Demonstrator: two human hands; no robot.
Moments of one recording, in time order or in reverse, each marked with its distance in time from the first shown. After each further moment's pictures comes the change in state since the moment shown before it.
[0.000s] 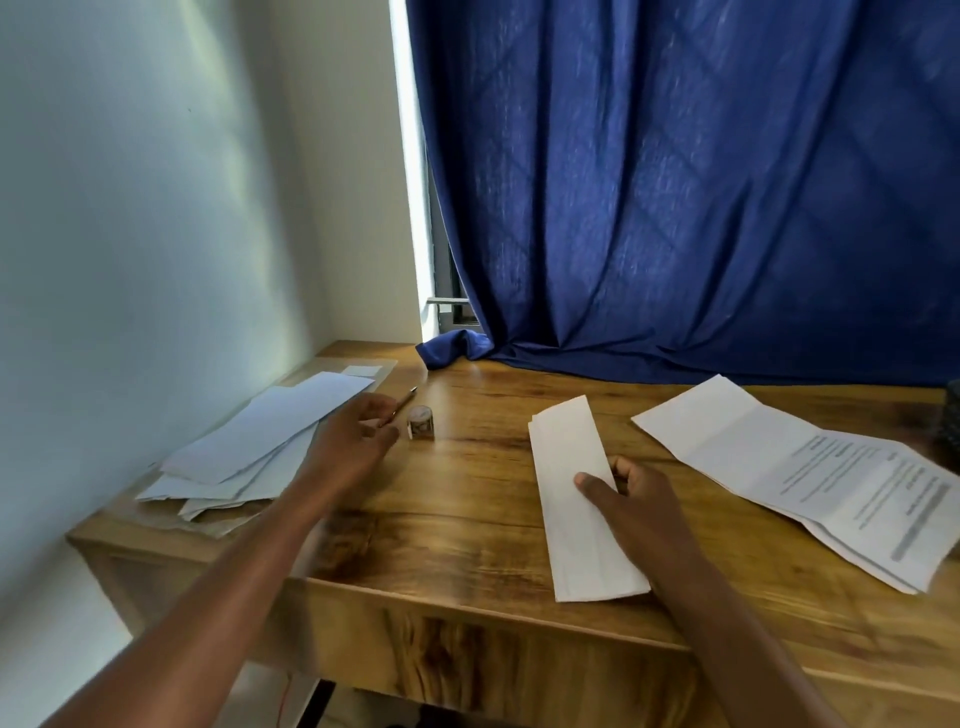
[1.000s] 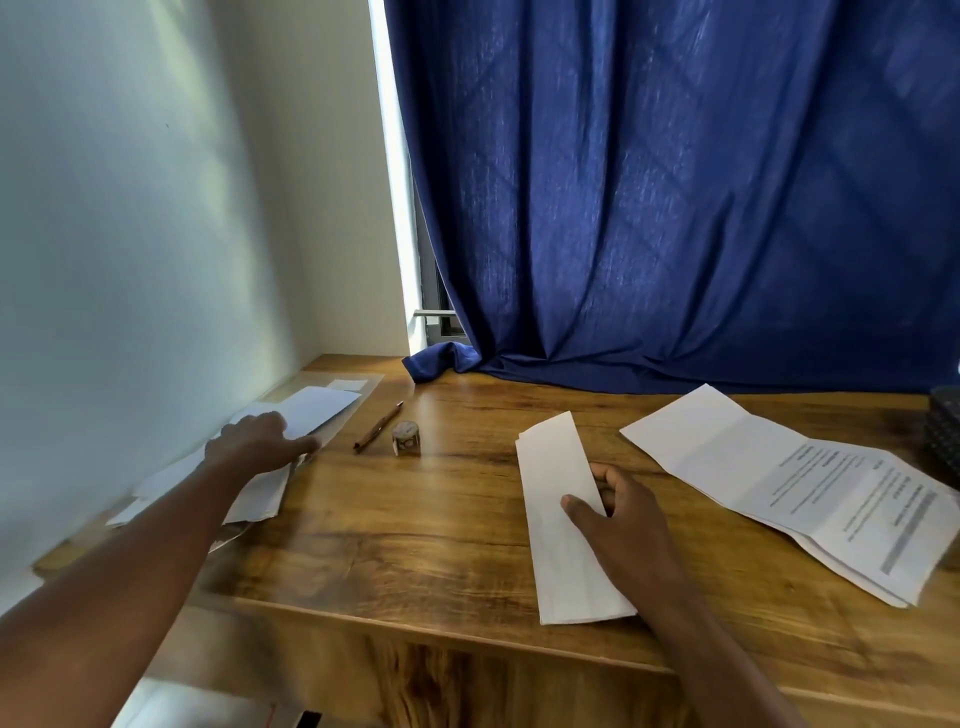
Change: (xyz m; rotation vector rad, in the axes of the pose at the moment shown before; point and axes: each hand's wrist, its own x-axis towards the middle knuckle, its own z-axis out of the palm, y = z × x) left_hand 0.090 -0.088 -0.053 0.629 -0.116 -0.301; right_hand 0.000 0.000 0.003 -0.060 0.031 -0.046
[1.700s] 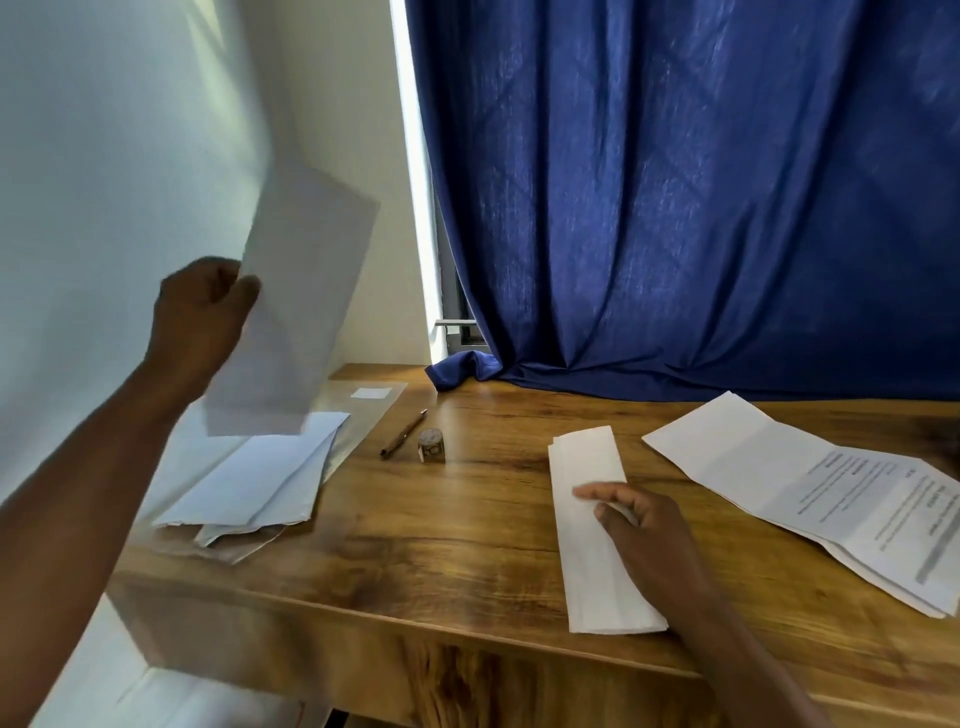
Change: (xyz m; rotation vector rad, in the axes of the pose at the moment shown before) left_hand -0.073 0.017 -0.153 -0.762 0.673 0.386; right_hand -0.006 0.003 -0.002 0.072 -0.080 -0.112
